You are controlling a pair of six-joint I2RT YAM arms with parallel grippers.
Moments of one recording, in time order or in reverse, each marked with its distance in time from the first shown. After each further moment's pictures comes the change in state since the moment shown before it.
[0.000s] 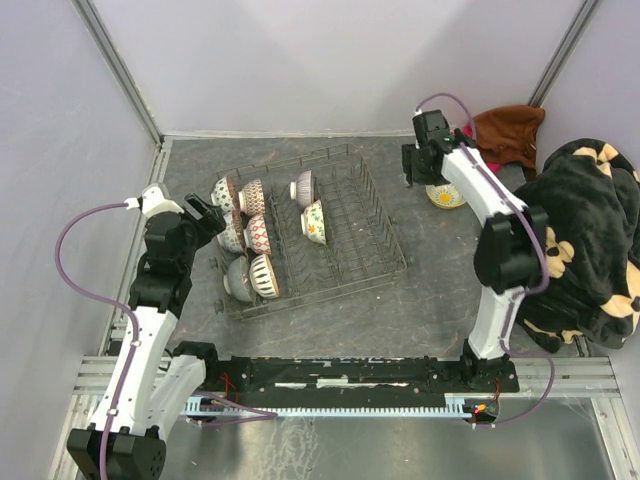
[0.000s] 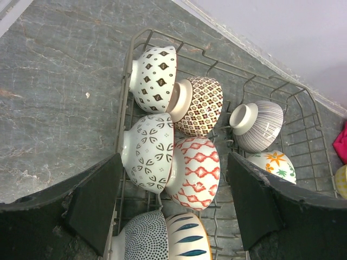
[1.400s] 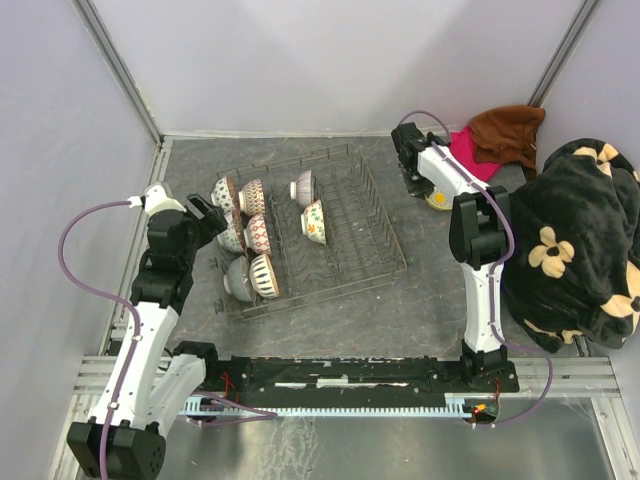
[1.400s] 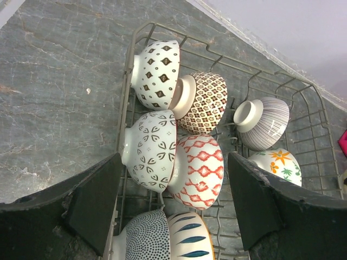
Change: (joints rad) left arm 0.000 0.029 0.000 0.001 0.003 0.000; right arm 0.035 0.211 0.138 -0.071 0.178 -0.103
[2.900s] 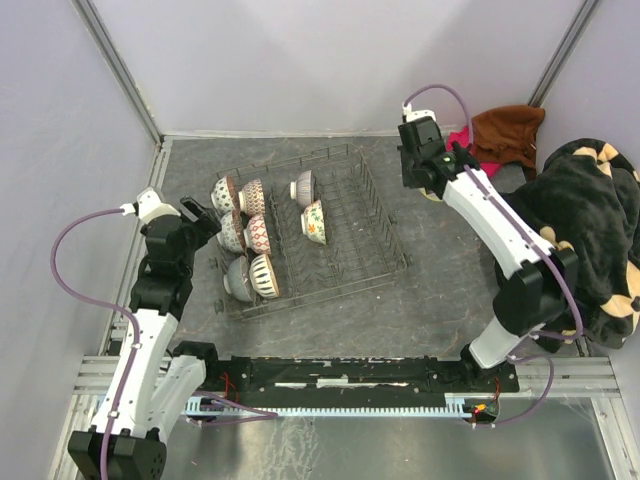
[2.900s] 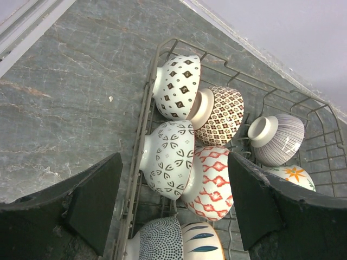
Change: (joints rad) left arm 0.000 -0.051 -0.029 -0.002 -0.103 -0.001; right arm 0.165 -0.636 -0.326 0.156 -0.045 0.169
